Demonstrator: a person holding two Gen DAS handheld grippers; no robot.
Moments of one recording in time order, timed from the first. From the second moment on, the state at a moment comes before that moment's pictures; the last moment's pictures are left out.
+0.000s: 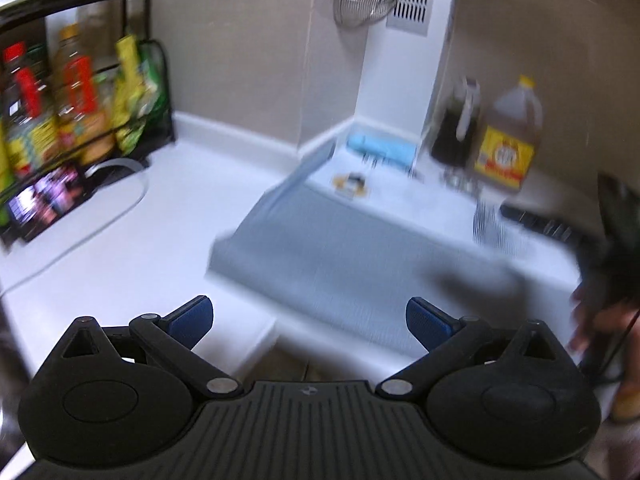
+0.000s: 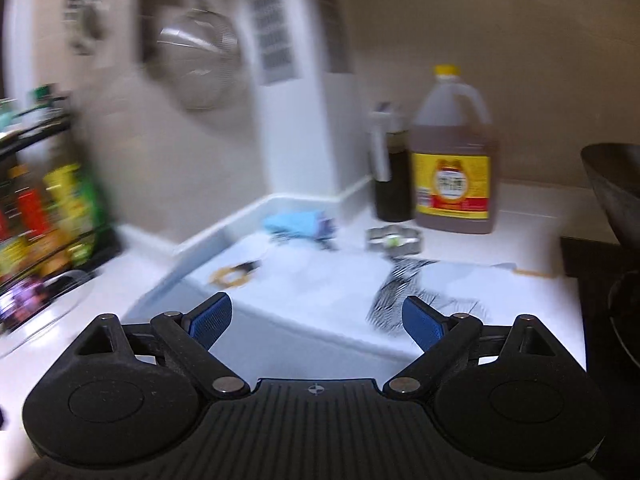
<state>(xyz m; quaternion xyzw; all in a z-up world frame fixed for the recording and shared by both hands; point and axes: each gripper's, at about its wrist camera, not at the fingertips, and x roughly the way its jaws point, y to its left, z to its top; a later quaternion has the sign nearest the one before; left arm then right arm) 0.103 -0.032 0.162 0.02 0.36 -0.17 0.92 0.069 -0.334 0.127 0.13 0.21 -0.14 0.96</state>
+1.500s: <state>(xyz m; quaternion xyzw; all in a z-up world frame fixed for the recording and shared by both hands) 0.501 -0.299 0.066 -0.15 0.53 -0.16 0.82 0.312 -0.448 0.051 0.09 0.31 -0.26 0.91</state>
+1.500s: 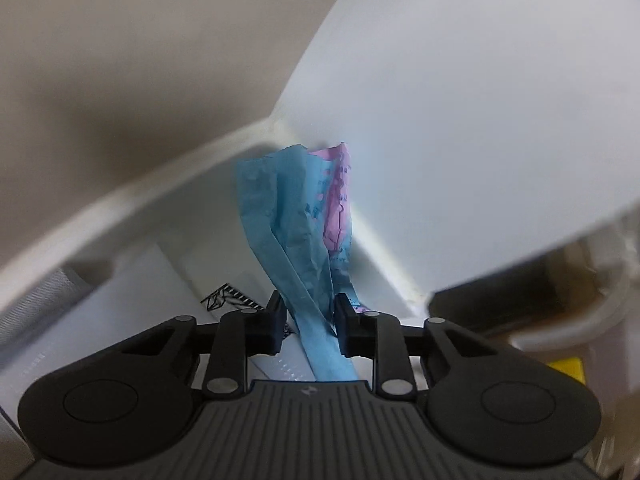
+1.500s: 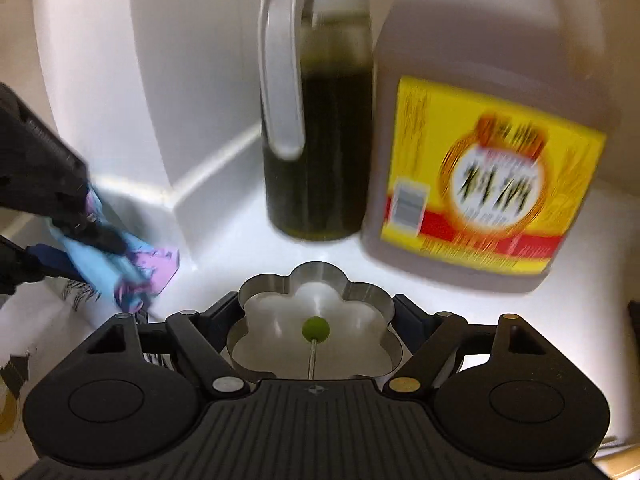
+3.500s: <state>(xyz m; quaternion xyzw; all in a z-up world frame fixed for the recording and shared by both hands) -0.090 0.055 0.041 0.04 0.43 -0.14 0.89 -0.161 -0.137 0.062 0.03 0.31 0.06 0.95</state>
